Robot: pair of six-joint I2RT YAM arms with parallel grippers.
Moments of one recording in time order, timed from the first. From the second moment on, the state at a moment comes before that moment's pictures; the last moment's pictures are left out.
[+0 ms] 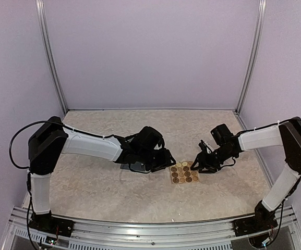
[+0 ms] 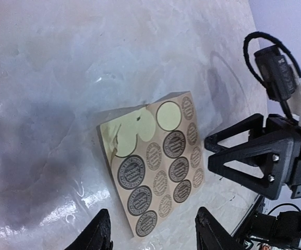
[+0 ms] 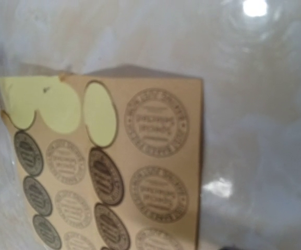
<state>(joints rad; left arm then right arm) -0.99 2.04 1.35 -0.04 0.13 -1.00 0.42 1.66 0.83 -0.31 -0.51 0.48</state>
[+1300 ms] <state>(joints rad) -0.95 2.18 1.34 0.14 0.25 -1.07 0.44 1.74 0.89 -0.27 -0.55 0.49</state>
